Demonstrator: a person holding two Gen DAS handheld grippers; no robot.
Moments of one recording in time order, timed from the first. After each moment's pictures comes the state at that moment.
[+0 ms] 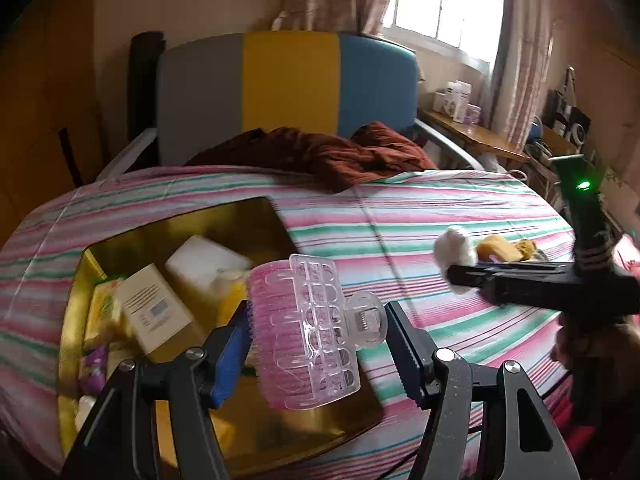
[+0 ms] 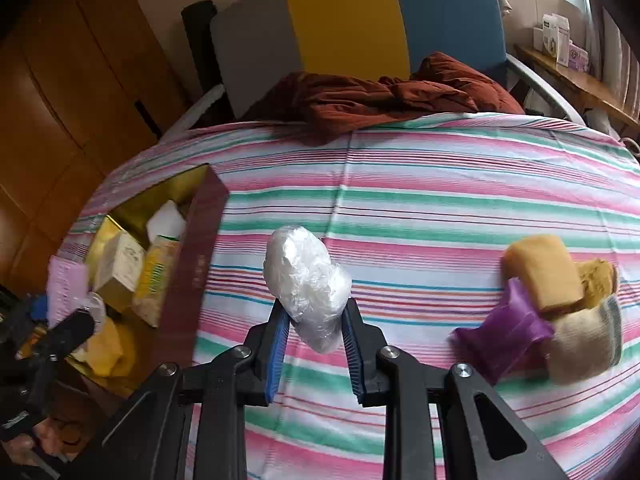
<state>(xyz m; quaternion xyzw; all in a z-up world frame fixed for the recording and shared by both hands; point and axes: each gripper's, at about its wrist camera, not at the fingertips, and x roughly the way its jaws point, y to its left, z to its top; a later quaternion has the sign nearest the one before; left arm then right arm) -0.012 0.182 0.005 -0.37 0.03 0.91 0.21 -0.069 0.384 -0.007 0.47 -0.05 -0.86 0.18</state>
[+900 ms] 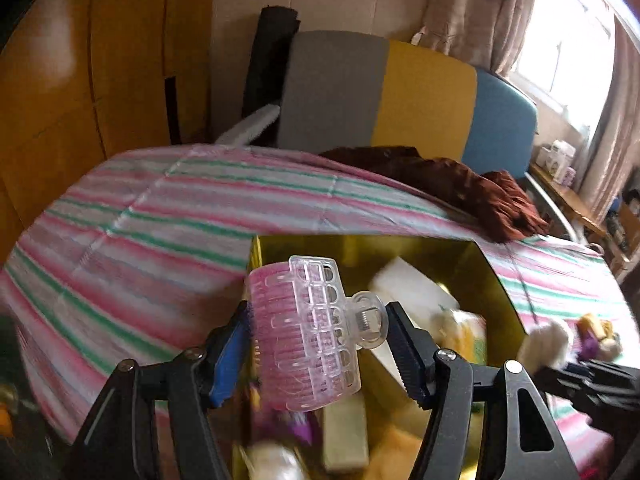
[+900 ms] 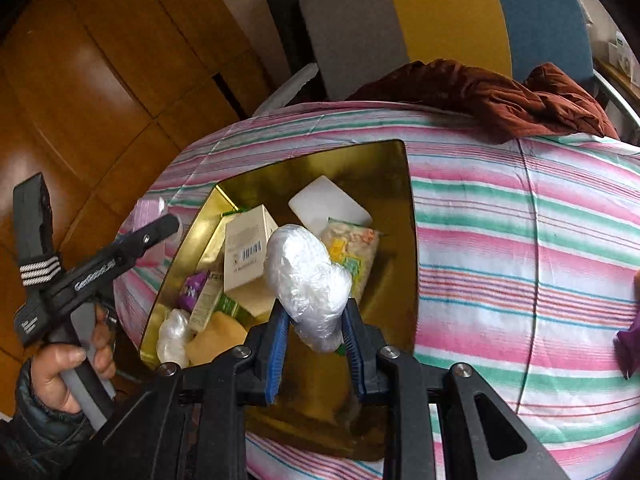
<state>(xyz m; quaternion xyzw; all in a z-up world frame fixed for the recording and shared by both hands) -0.098 0.016 -0.004 -0.37 -0.04 0.93 0.05 -0.053 0.227 0.006 0.47 -0.05 -0.83 0.29</state>
